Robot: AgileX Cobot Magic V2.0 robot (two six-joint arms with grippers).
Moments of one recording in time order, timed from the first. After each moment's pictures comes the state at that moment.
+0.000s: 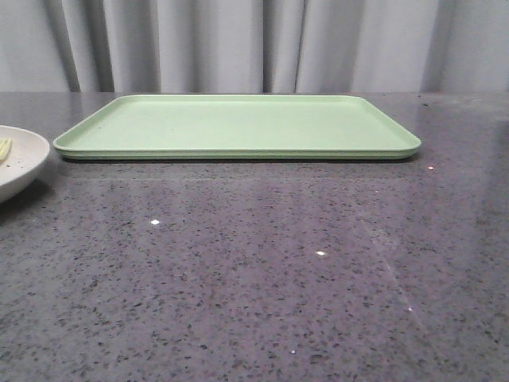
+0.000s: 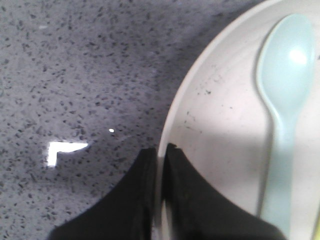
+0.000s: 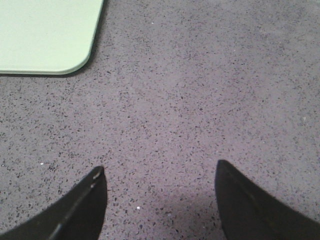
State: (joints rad) left arm 0.29 1.37 -1.01 -0.22 0.96 0.22; right arm 0.03 0.51 -0.54 0.05 0.67 0.02
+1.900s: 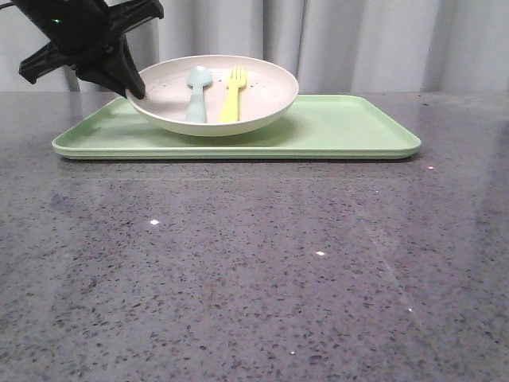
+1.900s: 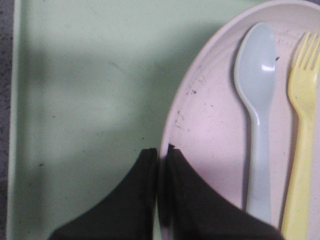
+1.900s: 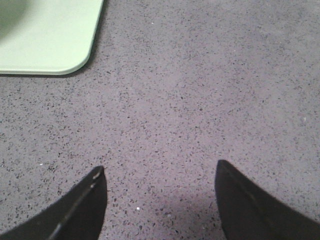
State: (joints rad) left arm -0.22 1.87 -1.53 -0.49 0.66 -0.04; right arm 0.03 0.51 -0.54 0.05 0.67 0.02
